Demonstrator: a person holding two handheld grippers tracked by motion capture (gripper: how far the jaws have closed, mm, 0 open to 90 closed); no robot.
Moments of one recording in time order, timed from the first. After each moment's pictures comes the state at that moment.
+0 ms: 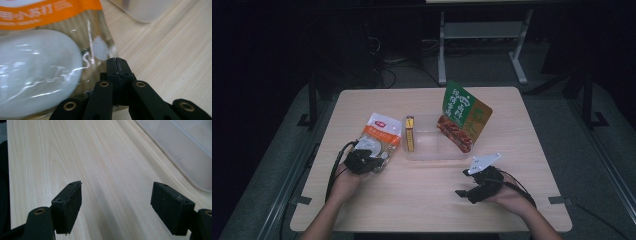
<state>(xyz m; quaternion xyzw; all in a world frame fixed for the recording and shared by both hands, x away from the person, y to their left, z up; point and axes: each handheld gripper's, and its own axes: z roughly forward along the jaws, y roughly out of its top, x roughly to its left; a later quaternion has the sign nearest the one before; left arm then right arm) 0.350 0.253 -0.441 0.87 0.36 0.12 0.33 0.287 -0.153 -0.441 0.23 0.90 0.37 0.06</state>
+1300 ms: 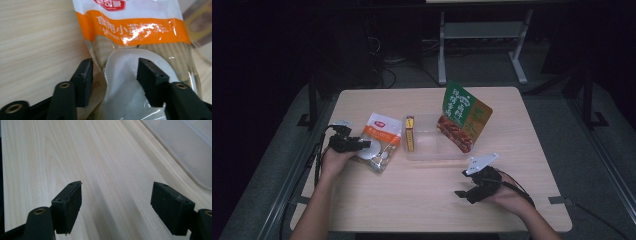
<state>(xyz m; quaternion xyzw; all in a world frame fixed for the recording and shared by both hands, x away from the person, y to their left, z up) 0.422 0.315 -0.452 0.79 0.48 0.09 0.36 0.290 -0.150 -0.446 0.22 0.91 0.35 0.06</state>
